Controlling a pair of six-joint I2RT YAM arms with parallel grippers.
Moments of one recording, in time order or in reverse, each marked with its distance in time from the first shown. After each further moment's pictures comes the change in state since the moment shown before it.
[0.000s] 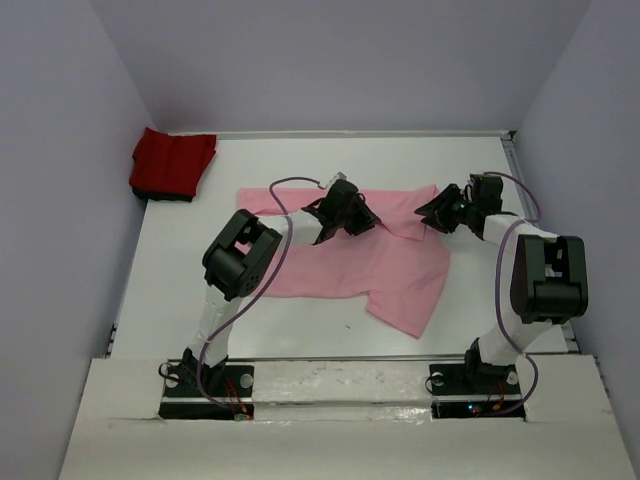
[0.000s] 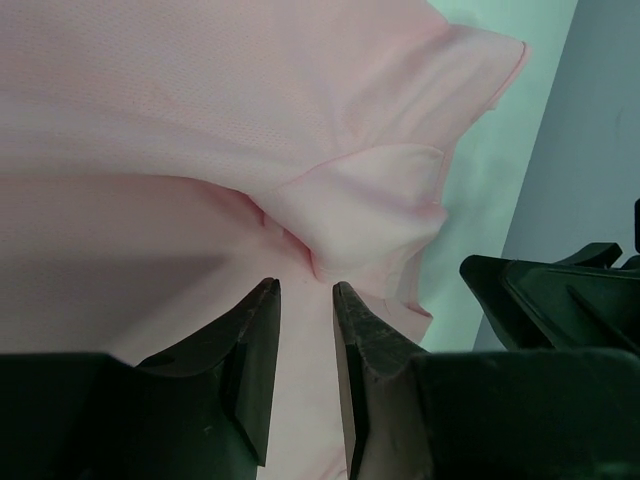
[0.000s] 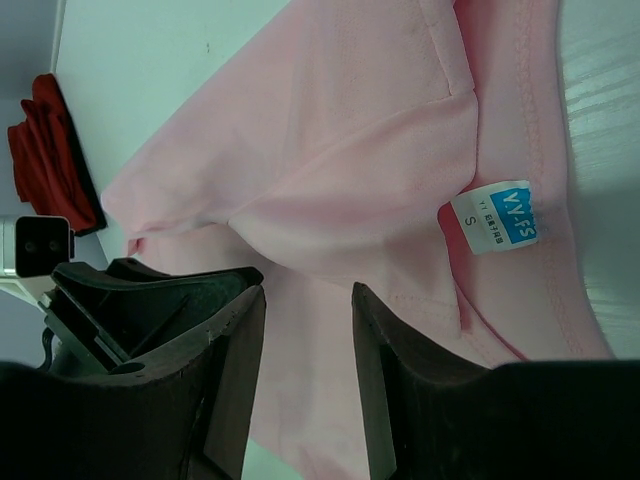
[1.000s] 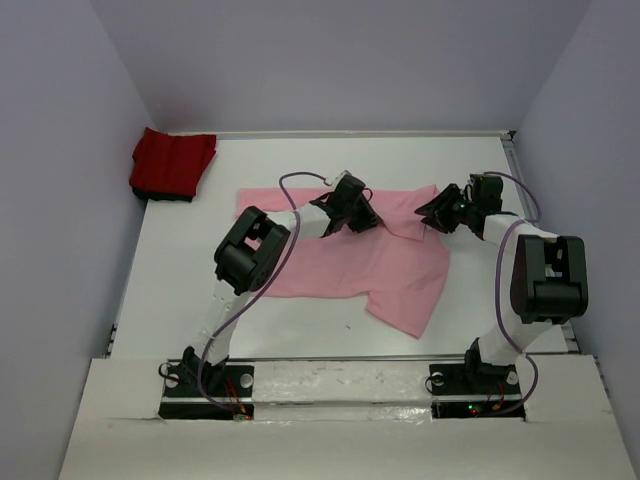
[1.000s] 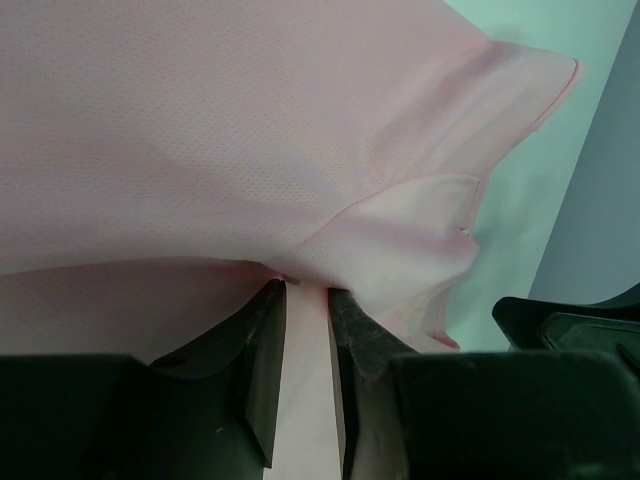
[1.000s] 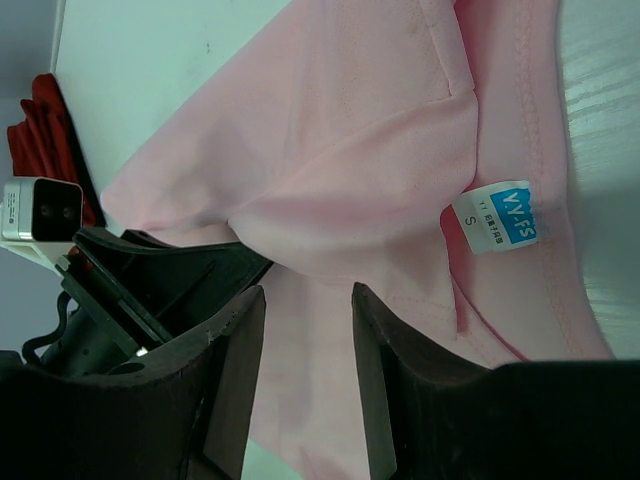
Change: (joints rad) left arm 0.000 0.104 0.162 -0.137 -0.010 0.038; right arm 0.000 -0.001 0.000 0.000 0.000 -0.001
